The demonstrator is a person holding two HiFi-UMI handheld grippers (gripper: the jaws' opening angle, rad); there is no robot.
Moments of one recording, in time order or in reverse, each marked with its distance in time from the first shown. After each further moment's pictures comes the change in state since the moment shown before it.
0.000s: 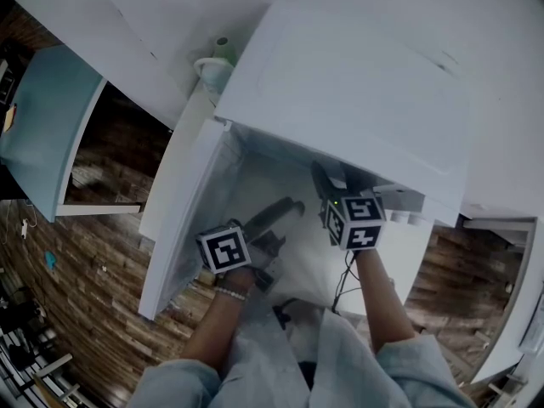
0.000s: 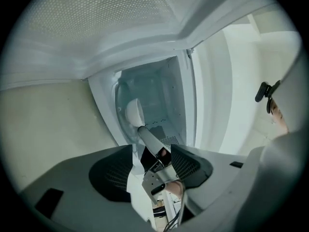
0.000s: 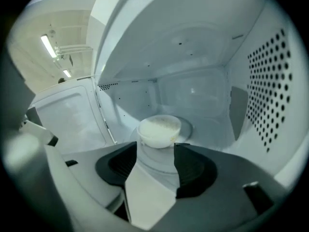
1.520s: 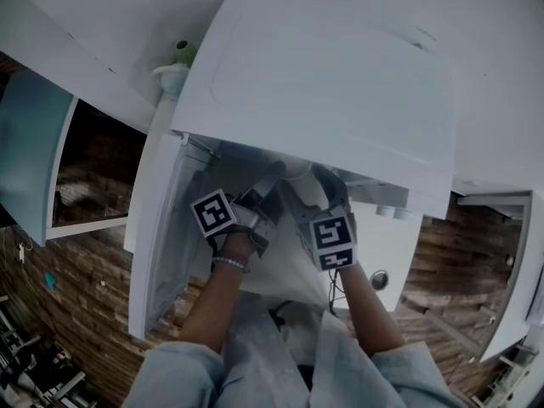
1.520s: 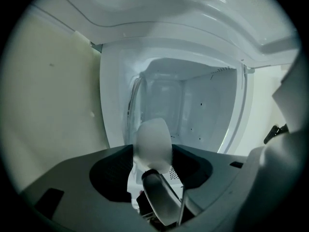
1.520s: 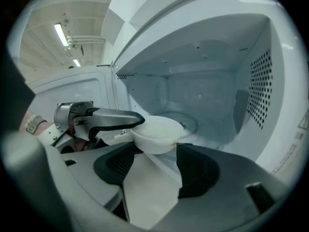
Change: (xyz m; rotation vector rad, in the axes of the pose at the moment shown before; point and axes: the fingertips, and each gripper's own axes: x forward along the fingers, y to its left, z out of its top) left arm 0.062 0.050 0.035 -0.287 -0.095 -0.031; right arm -0.016 0.022 -0.024 -0.139 0.014 0.025
